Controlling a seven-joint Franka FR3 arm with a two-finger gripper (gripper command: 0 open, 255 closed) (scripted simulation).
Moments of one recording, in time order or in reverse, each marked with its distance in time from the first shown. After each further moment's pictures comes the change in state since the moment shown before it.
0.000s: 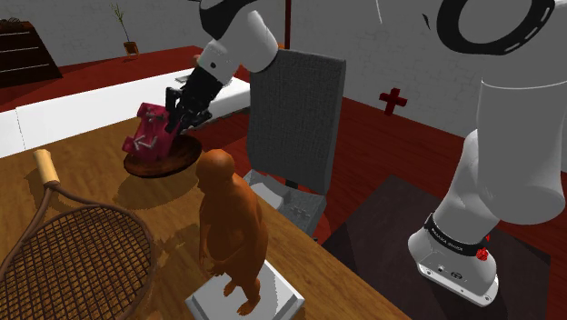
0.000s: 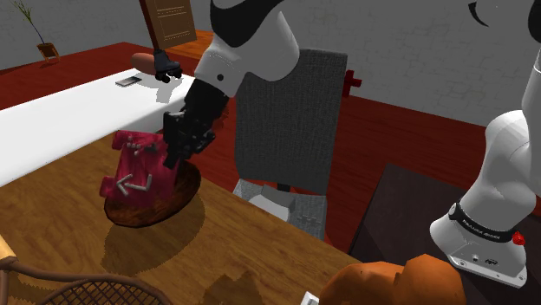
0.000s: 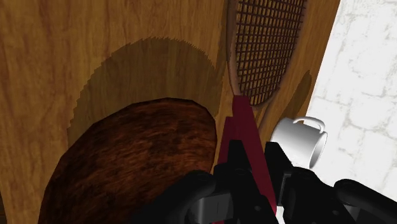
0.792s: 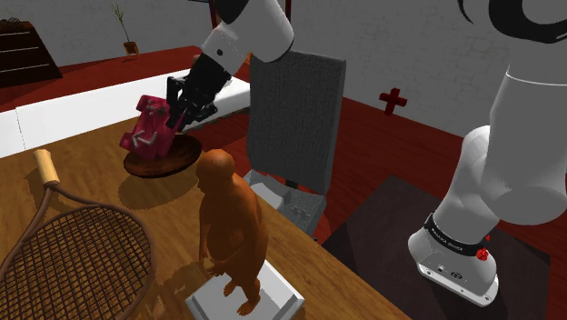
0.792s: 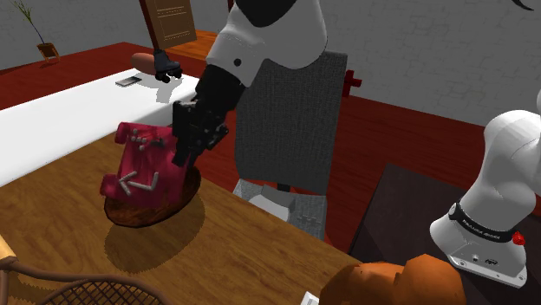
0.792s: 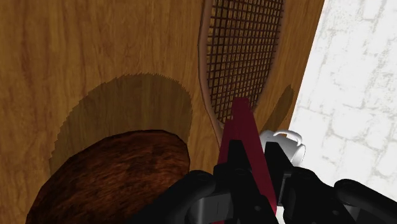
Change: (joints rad) arm 0.034 -0.160 0.012 -0.138 -0.013 0.023 0.053
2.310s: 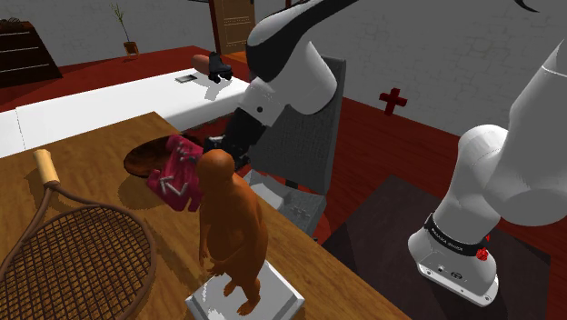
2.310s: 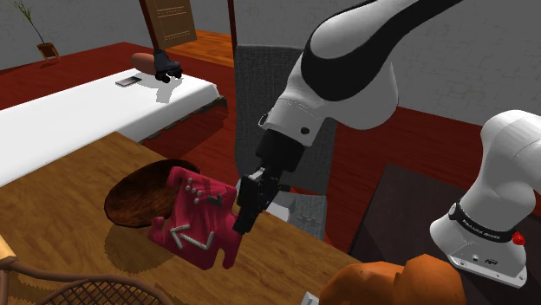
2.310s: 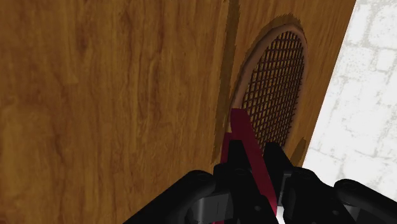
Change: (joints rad) arm 0.094 -0.225 0.082 -0.465 0.240 0.244 -0.199
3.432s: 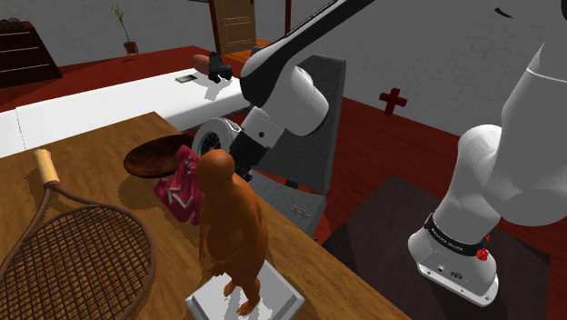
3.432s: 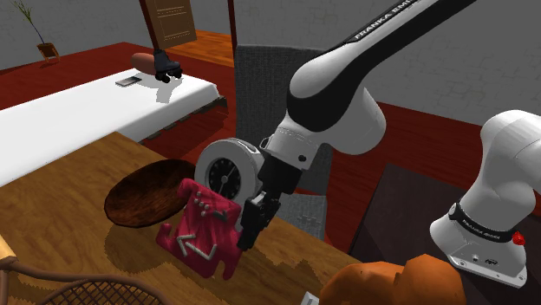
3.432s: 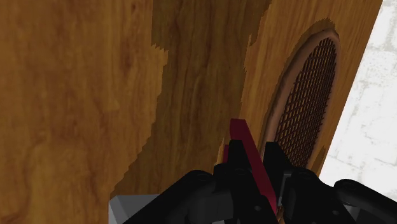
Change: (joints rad) arm 0.007 0.095 0.008 -0.017 0.140 0.051 -0.172
